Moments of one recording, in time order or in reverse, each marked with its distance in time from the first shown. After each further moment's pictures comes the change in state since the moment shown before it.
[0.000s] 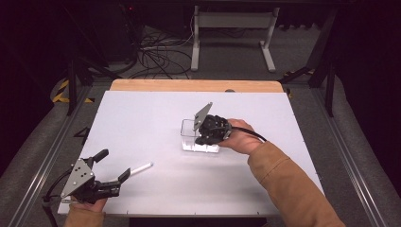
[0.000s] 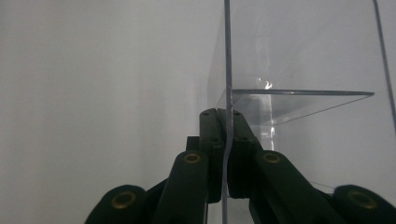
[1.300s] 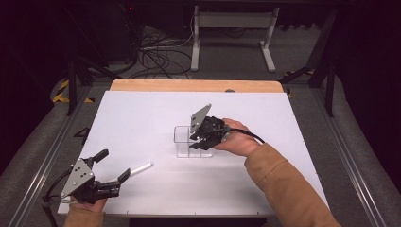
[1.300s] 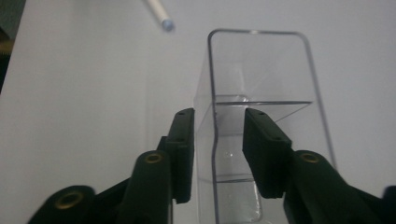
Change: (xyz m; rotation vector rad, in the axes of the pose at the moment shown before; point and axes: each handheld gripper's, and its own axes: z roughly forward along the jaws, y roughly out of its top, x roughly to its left) left arm 0.000 0.000 0.000 0.000 -0.003 -0.009; right arm 0.009 0.007 -0.011 -0.106 -0.021 -0.033
